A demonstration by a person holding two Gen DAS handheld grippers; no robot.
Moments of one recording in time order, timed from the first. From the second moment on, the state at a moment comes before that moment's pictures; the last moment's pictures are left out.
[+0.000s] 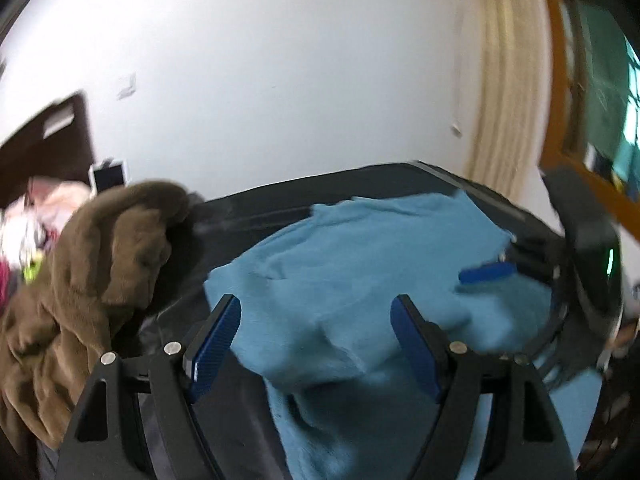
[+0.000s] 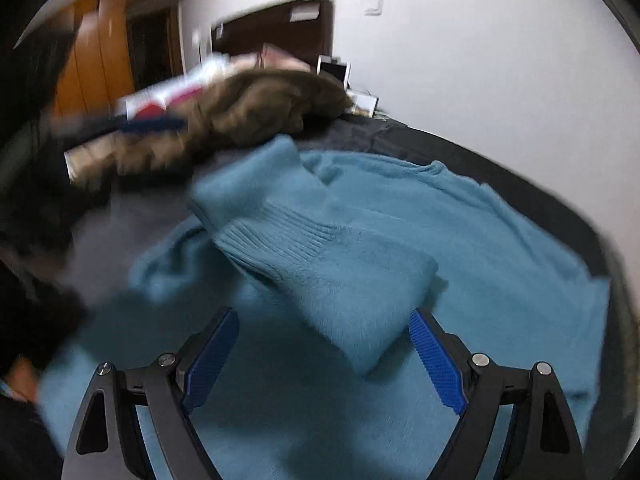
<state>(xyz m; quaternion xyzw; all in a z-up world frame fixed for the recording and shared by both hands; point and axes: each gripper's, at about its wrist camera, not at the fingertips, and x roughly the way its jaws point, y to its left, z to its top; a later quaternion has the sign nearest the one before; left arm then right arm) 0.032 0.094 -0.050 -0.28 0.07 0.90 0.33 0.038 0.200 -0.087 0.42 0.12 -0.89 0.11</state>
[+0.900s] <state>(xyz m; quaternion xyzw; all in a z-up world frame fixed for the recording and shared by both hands) -0.018 0.155 -0.126 -0.37 0.18 0.87 0.26 0.030 0.414 -0.070 0.29 -0.17 -0.94 -0.07</state>
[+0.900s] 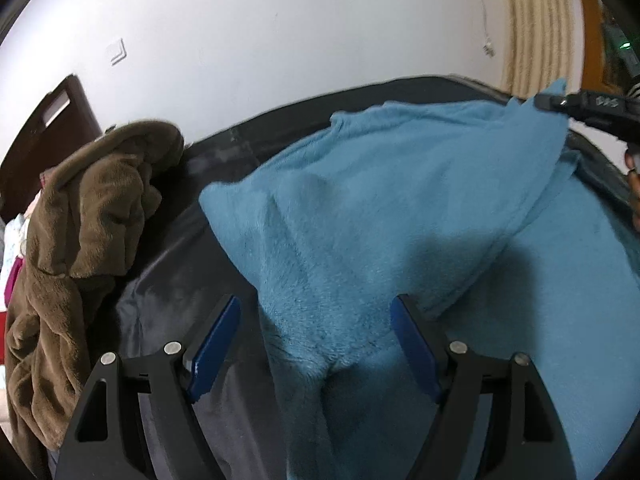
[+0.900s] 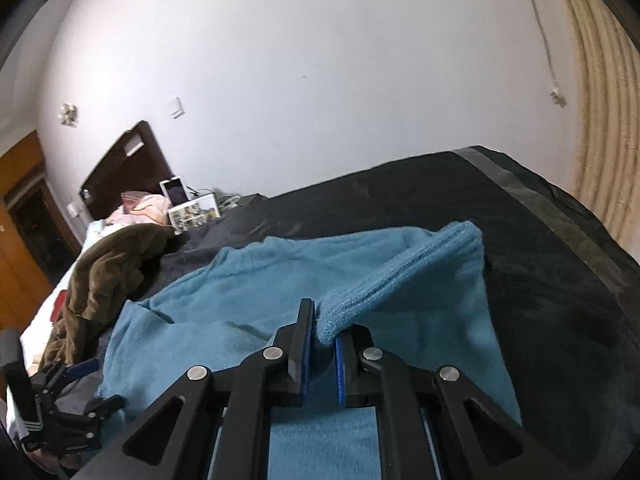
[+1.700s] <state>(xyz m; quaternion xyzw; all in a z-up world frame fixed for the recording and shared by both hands) -0.028 0.162 -0.084 -0.38 0.11 0.87 0.28 0.000 0.391 -0.099 0.40 -0.10 -0.91 -0.08</state>
